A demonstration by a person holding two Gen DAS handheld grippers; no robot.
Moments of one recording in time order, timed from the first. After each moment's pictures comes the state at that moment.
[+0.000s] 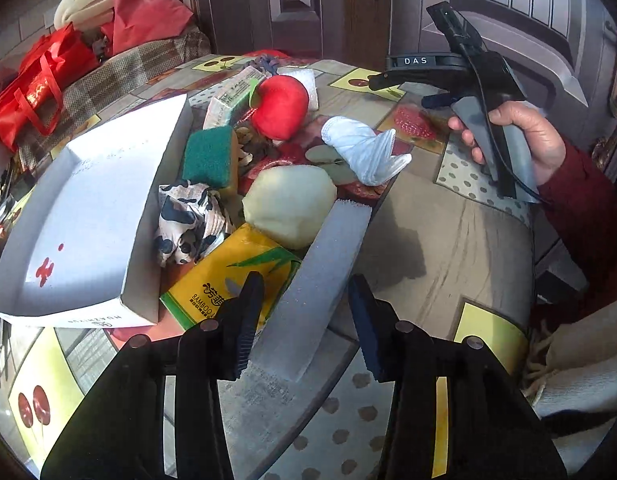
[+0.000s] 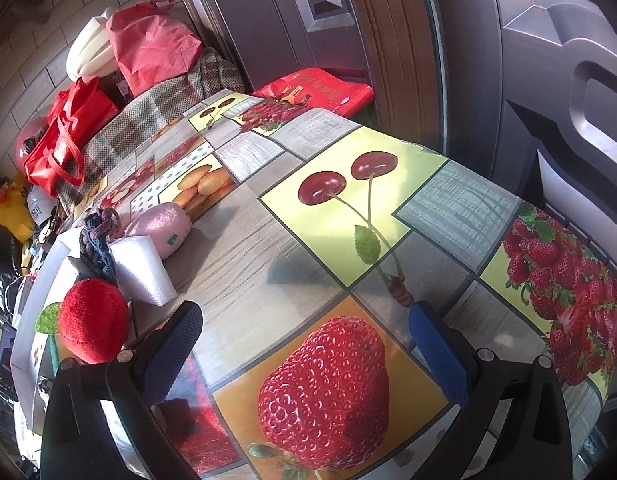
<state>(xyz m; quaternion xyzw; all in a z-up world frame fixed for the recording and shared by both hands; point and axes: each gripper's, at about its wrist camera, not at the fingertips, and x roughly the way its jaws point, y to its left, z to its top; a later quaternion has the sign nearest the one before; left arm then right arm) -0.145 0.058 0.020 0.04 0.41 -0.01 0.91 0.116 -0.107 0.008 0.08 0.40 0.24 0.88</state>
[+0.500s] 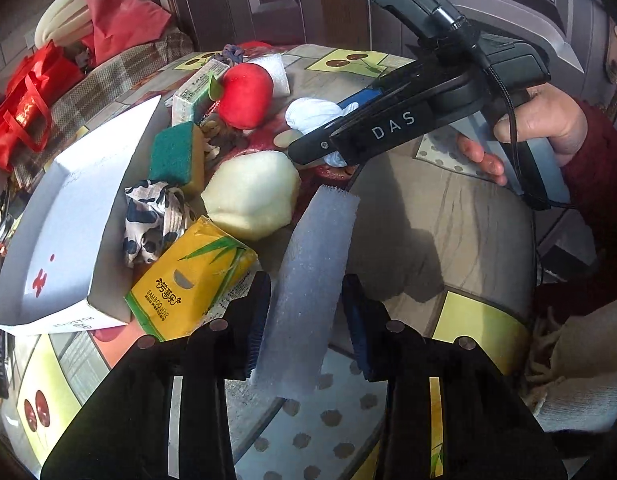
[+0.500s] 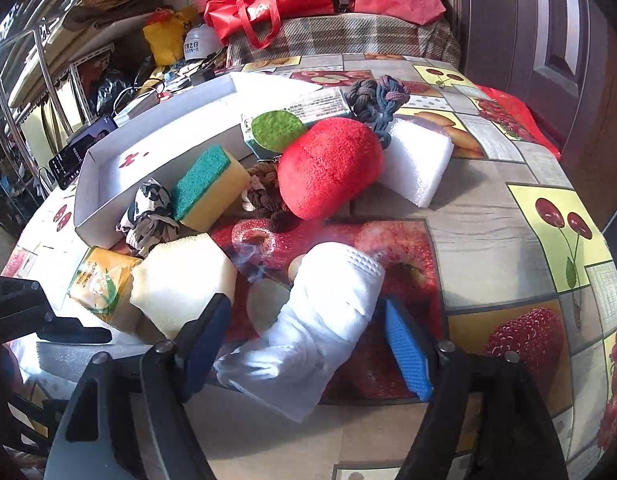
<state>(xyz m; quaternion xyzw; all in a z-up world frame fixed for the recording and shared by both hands) -0.141 0.032 0.008 0.07 0.42 0.00 0.90 0.027 -0.009 -0.004 -0.17 0.39 0.46 0.78</state>
